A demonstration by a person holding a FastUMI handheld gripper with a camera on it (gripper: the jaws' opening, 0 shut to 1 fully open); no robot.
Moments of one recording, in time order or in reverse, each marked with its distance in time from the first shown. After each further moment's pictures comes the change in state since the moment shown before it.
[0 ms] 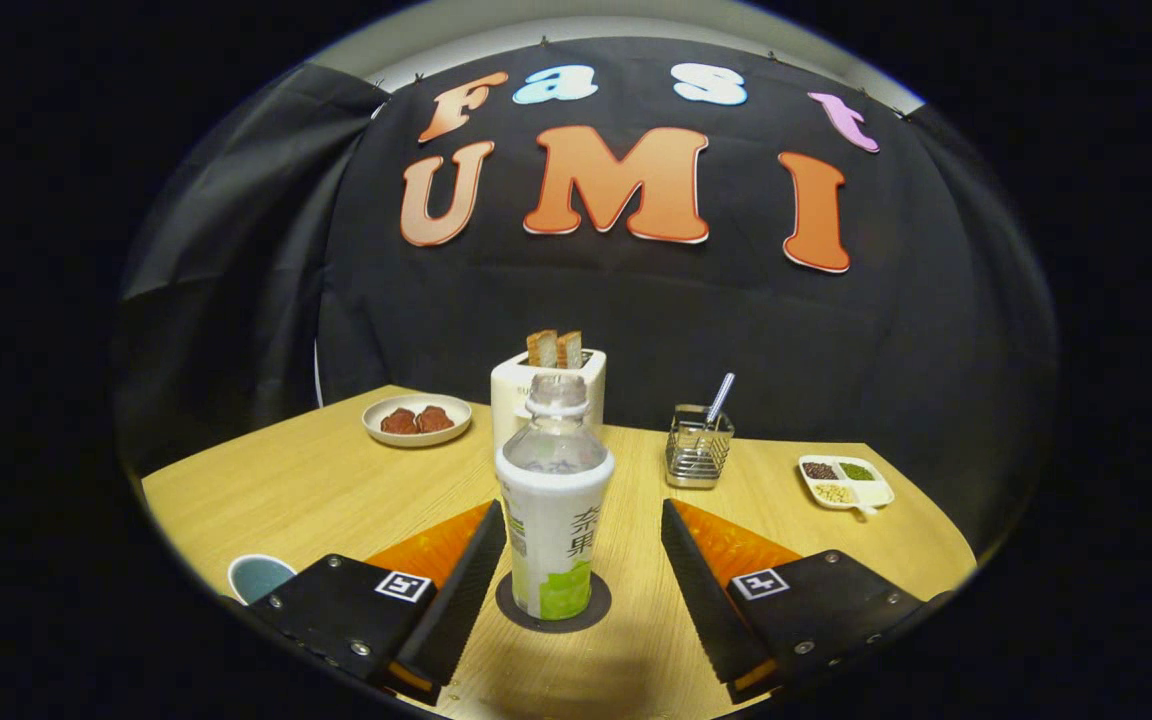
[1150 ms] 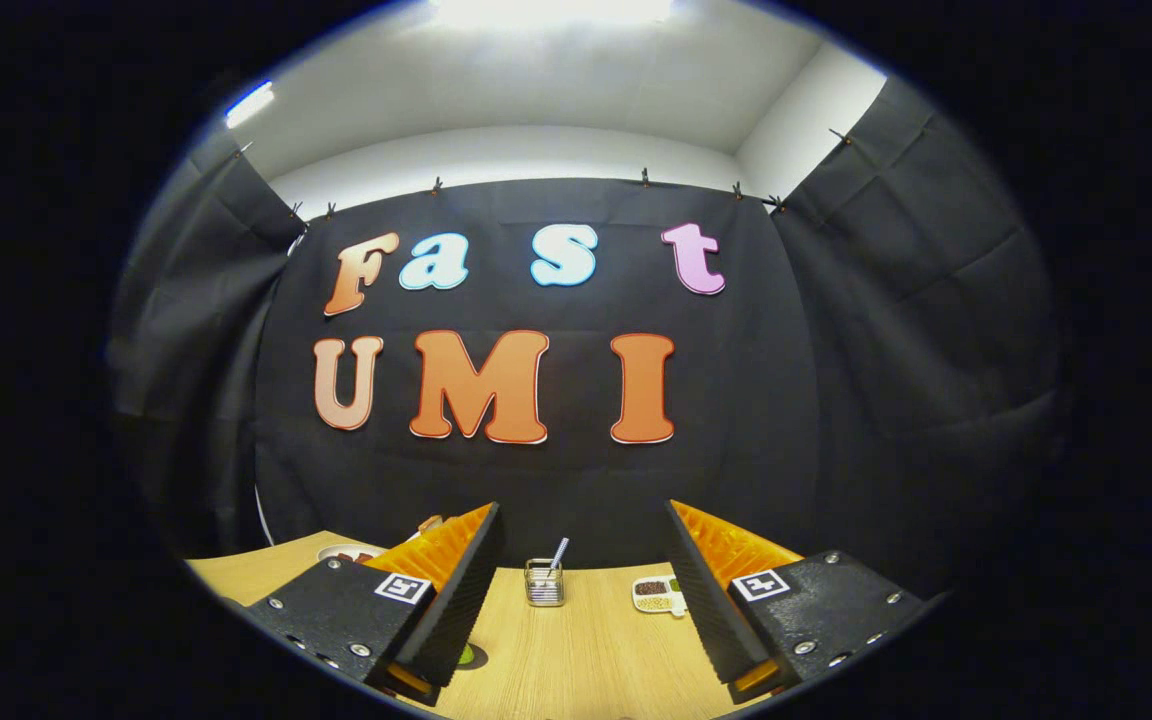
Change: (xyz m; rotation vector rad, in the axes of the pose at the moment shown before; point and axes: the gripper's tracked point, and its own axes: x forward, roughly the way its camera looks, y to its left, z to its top) arm -0.093 -0.152 0.261 0.079 -0.369 -0.239
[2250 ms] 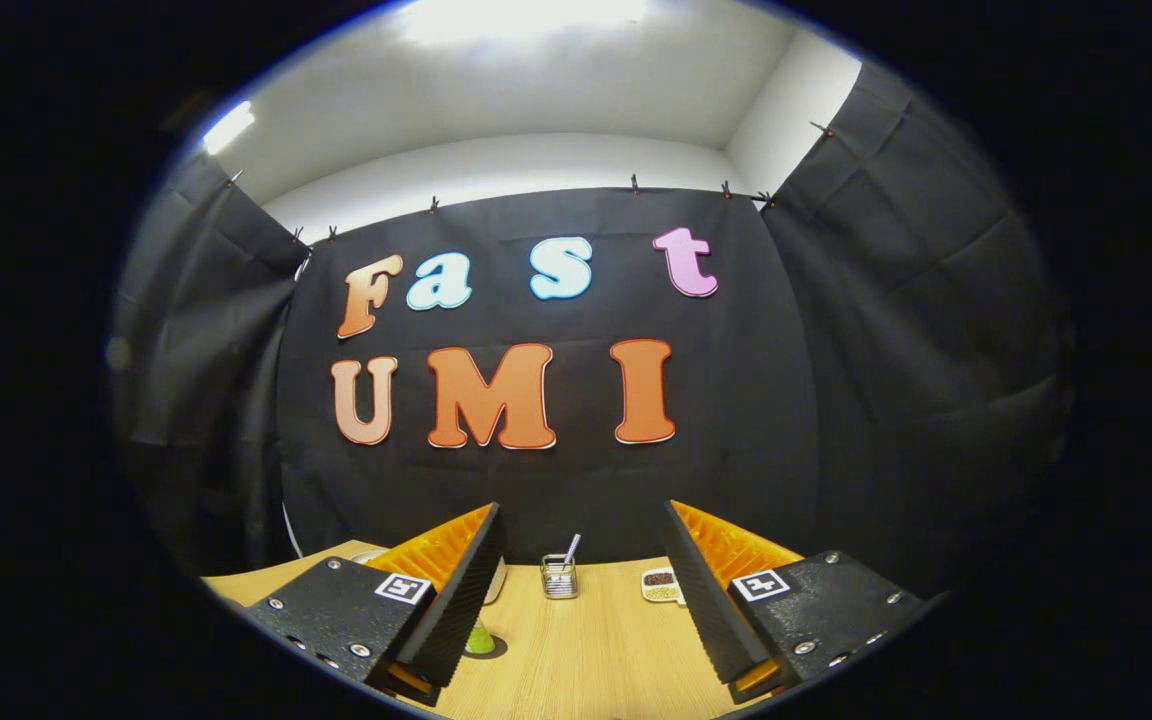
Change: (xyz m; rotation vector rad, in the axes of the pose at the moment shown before) arm -0.046 -0.010 0.018 0.054 0.002 0.032
